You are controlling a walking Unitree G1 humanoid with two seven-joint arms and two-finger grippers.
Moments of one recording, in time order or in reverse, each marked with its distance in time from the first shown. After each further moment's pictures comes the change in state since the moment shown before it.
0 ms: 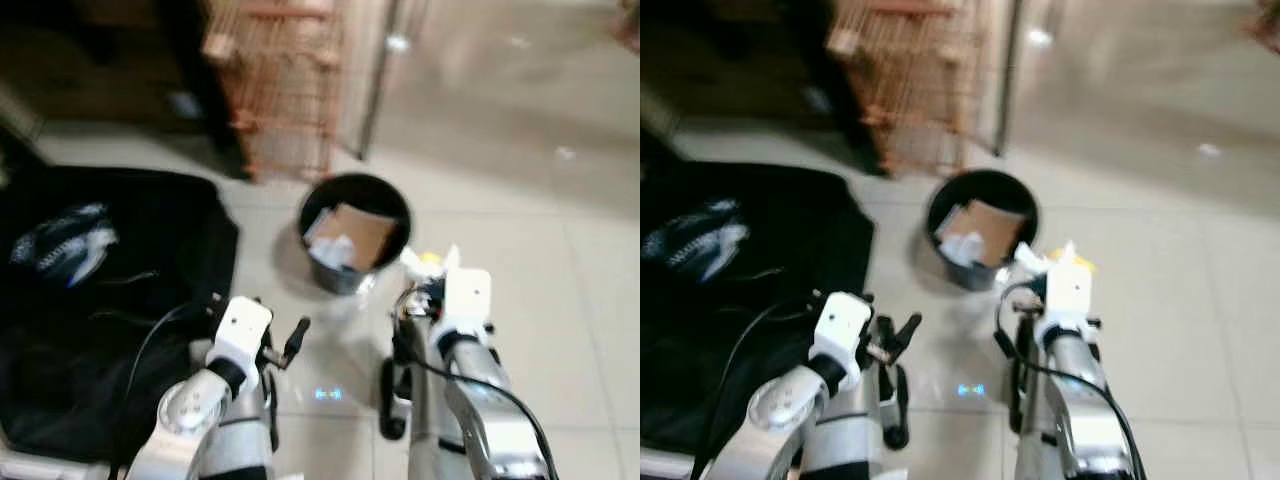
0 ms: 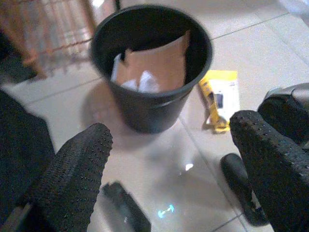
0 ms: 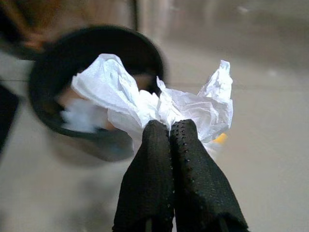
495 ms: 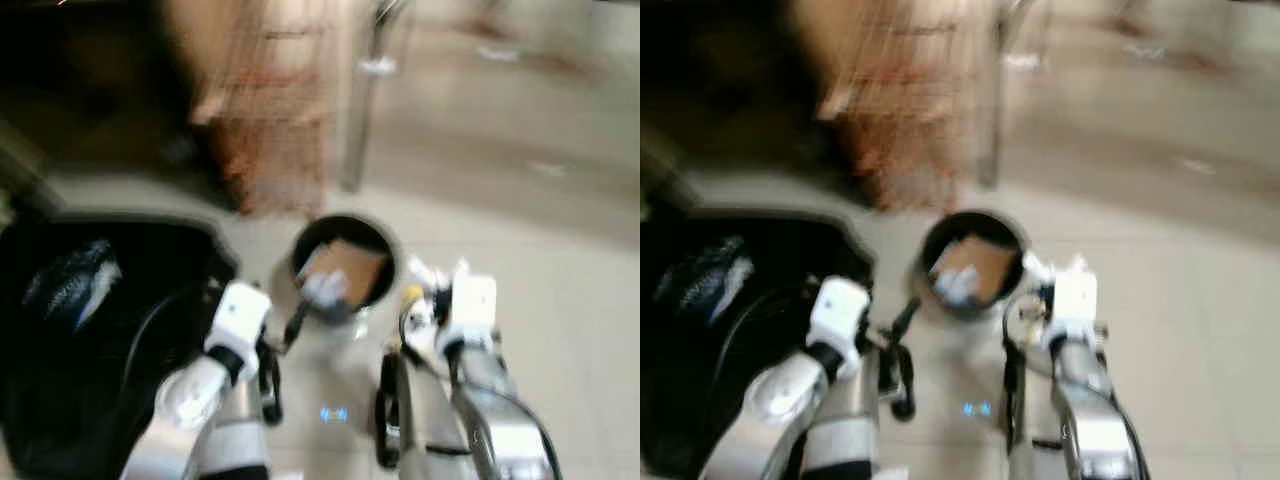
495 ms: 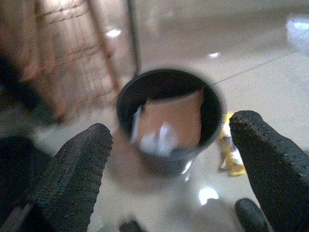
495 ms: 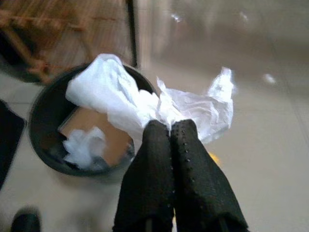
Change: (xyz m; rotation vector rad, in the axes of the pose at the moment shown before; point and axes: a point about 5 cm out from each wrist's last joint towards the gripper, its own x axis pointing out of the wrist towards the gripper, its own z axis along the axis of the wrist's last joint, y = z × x) left arm -0.001 0.001 0.004 0.003 -0.027 0.015; right arm 0.002 -0.001 0.003 -0.007 0.000 0.009
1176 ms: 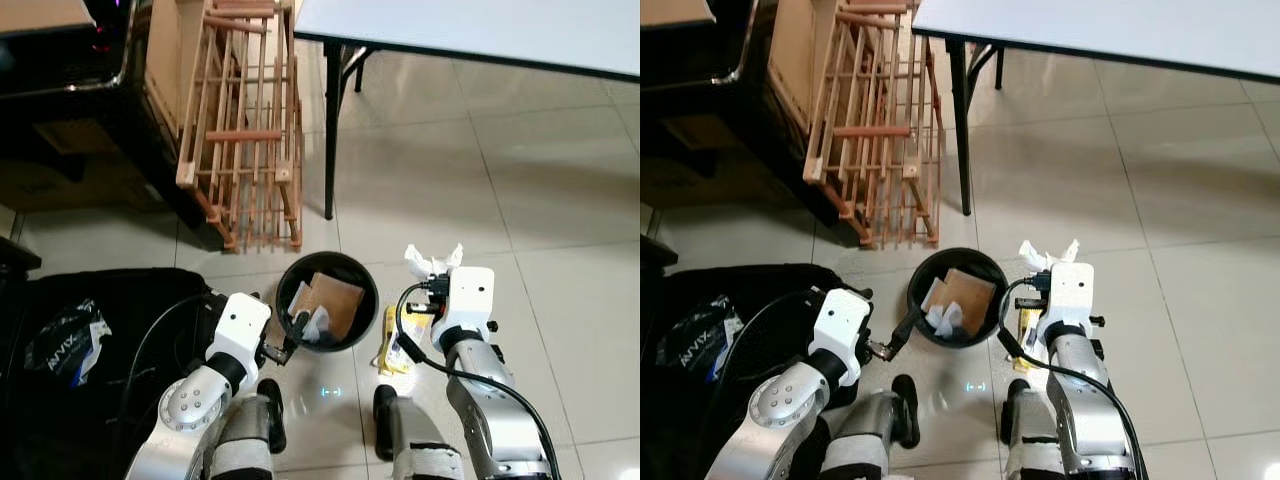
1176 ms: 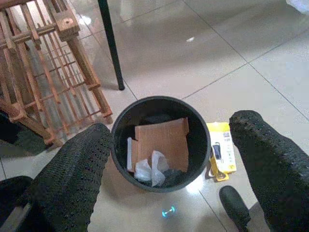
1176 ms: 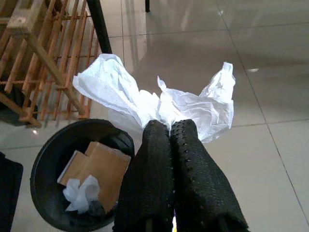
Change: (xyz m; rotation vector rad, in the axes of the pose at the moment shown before) left arm 0.003 0.000 -0.004 -0.001 0.017 -0.001; right arm 0.000 0.004 0.006 0.017 -0.016 0.011
